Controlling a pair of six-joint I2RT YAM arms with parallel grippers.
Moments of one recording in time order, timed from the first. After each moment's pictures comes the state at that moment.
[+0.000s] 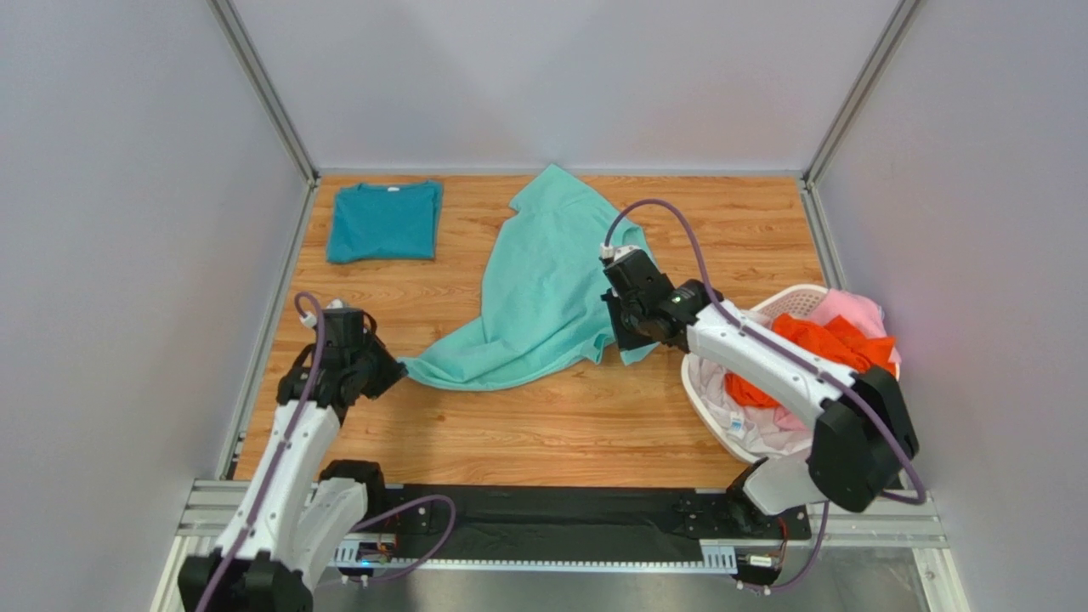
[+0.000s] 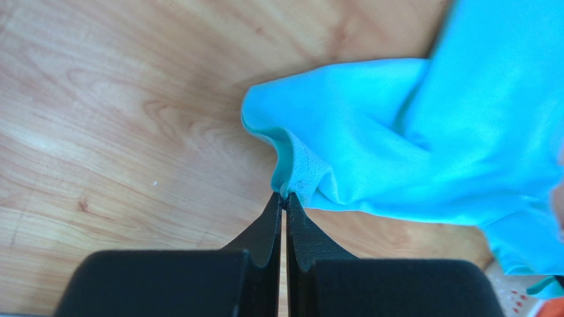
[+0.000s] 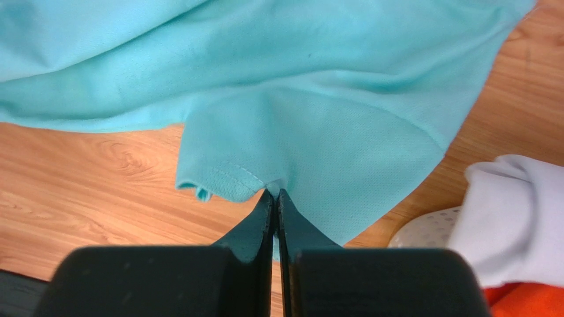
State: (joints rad) left arm -0.05 0.86 0.58 -0.69 0.02 -0.75; right arm 0.66 1.47 1.09 -0.66 0.16 0.32
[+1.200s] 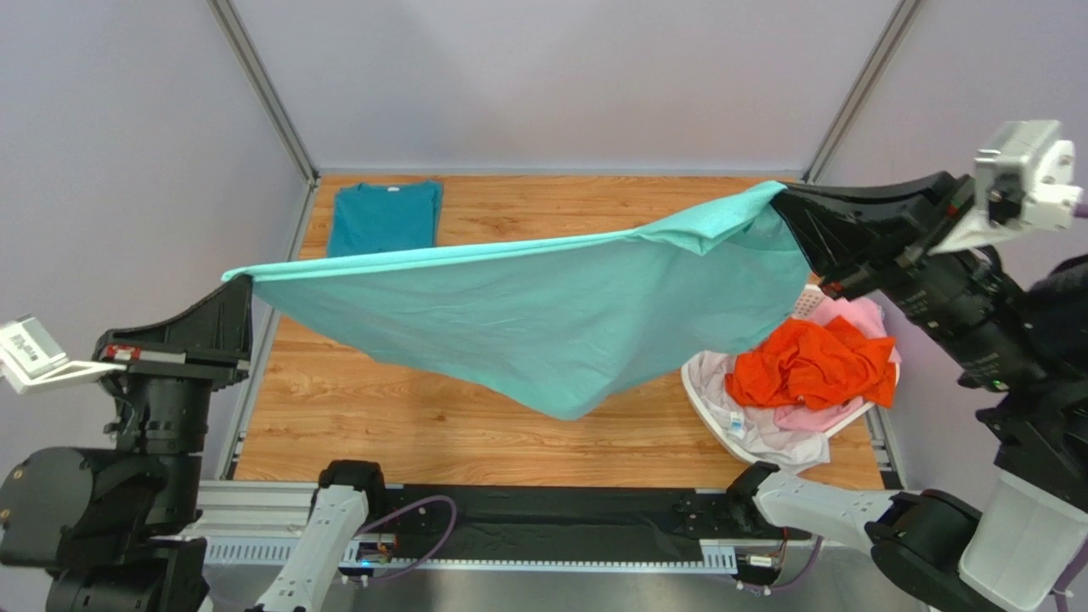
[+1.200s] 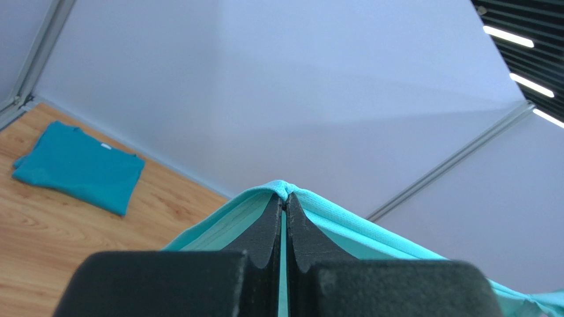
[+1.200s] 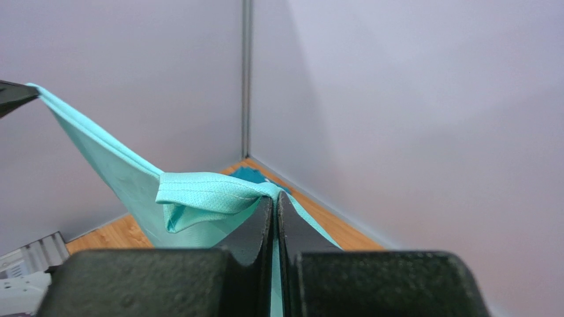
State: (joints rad) left arm -0.05 0.60 1.73 -0.89 -0.11 -0.75; right arm 0.67 1.07 2.19 -0.86 -0.08 -0.04
